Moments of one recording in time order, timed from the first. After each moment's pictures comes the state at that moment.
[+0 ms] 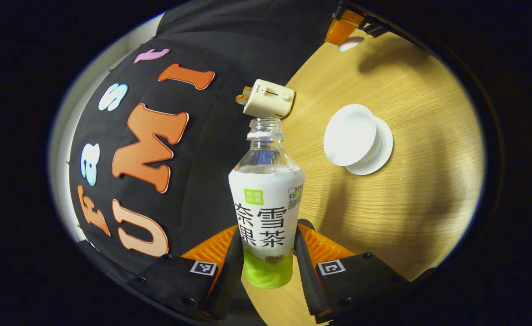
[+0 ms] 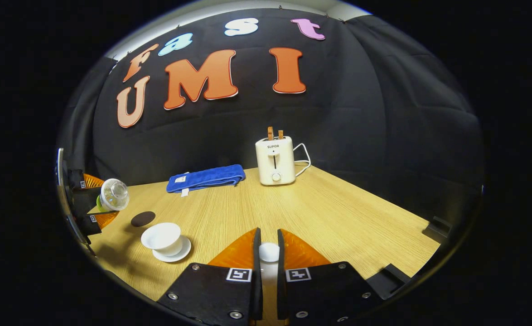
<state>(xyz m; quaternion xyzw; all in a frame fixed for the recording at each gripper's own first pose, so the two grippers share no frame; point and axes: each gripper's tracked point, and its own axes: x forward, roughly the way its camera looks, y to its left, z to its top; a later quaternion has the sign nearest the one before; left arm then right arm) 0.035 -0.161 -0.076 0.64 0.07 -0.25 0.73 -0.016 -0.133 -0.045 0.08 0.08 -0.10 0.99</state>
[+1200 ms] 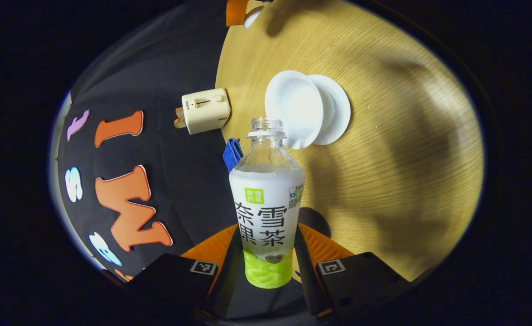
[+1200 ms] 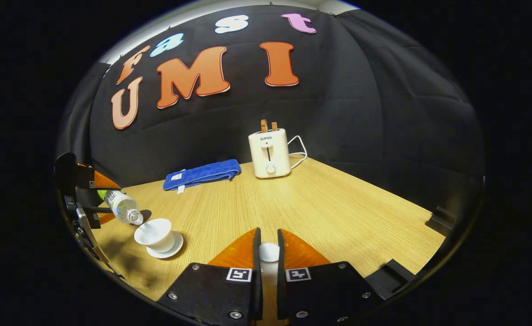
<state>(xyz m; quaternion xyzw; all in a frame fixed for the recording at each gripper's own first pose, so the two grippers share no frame) 0.043 -0.174 -0.091 0.80 0.06 -0.30 0.52 -0.013 -0.141 -0.064 0.10 0.09 -0.10 0.99</state>
